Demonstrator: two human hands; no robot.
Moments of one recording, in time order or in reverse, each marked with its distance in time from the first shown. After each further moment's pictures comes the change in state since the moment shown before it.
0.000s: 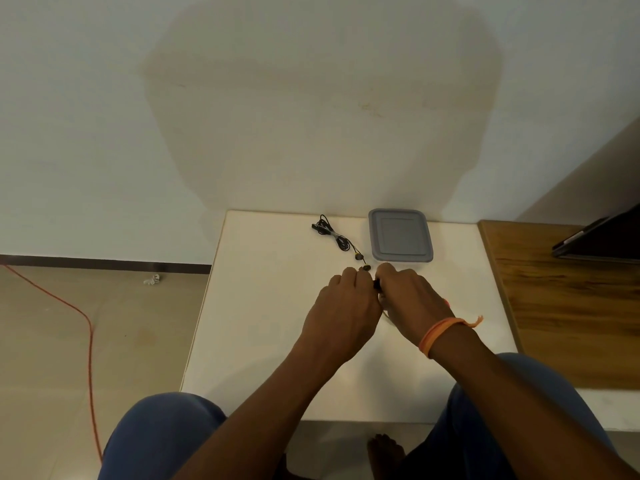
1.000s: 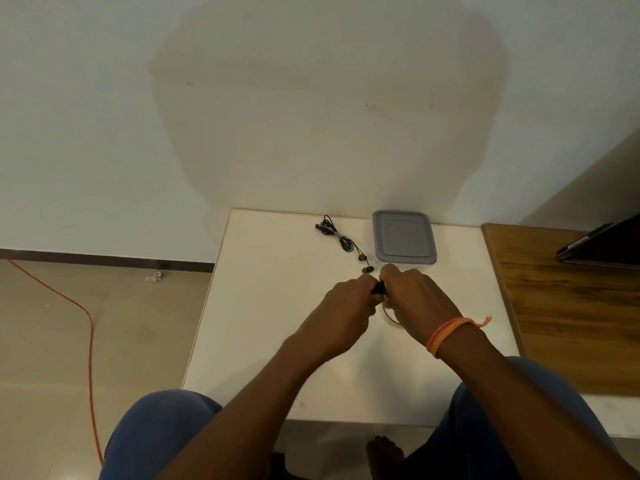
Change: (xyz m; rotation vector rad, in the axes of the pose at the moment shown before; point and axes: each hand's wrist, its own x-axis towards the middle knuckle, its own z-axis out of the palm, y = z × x) left_hand 0.004 -0.010 -0.016 -0.466 -0.261 -0.181; right_hand 0.006 0.004 0.004 -0.091 -0.002 -0.042
